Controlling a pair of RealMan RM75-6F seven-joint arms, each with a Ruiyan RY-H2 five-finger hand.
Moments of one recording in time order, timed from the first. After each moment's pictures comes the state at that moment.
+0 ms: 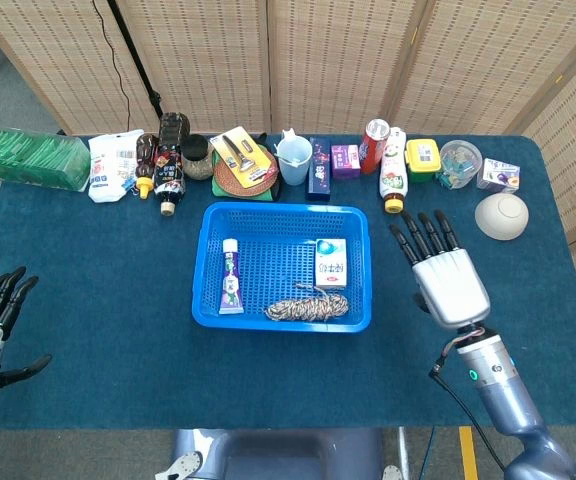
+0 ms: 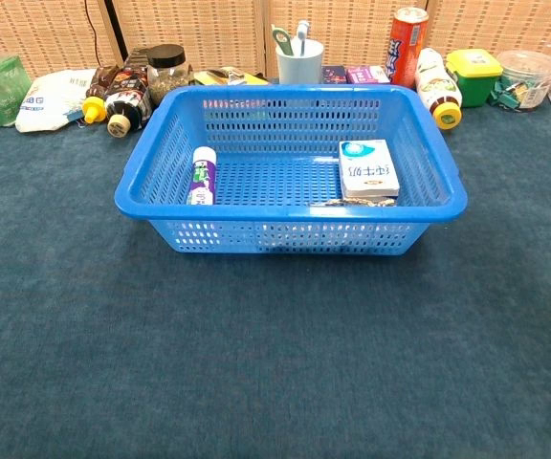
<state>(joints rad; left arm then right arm) -0.07 -0.94 -0.01 -1.90 1.65 1.55 0.08 0.47 -1.12 0.30 -2.00 -1.29 1.17 -0.75</state>
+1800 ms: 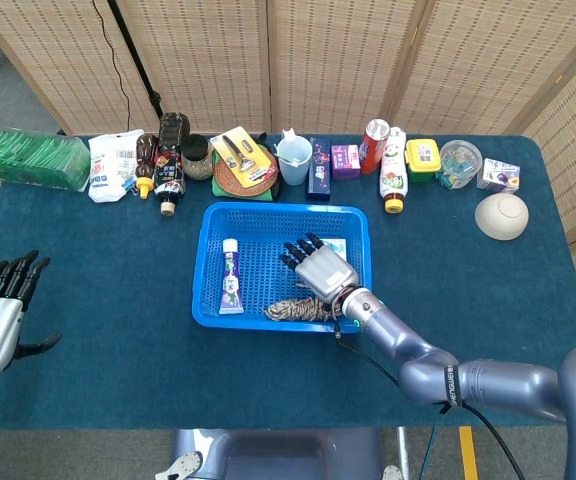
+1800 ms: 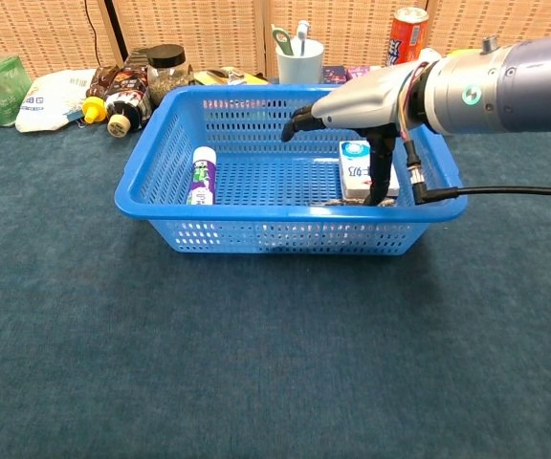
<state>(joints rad) -0.17 -1.00 -0.08 -1.88 1.42 1.39 0.17 1.10 -1.41 0.16 -1.59 -0.76 0.67 -0.72</state>
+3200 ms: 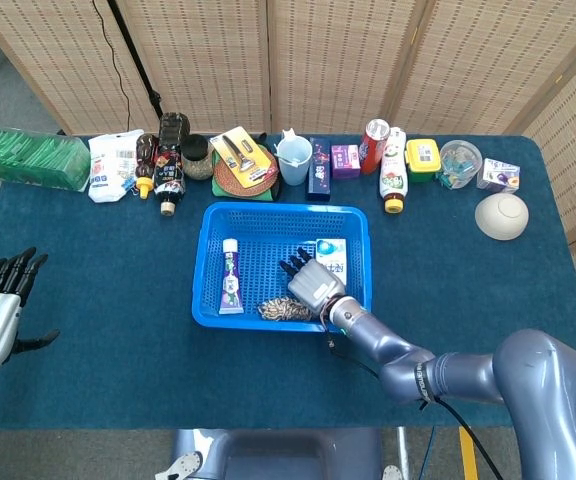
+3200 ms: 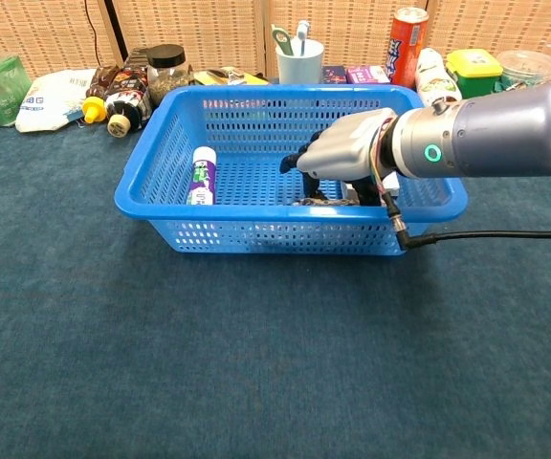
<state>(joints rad) -0.19 -1.02 -0.08 -1.83 1.39 1.36 0.12 1.26 -1.54 -0.03 -1.46 -0.74 0.72 -0.74</state>
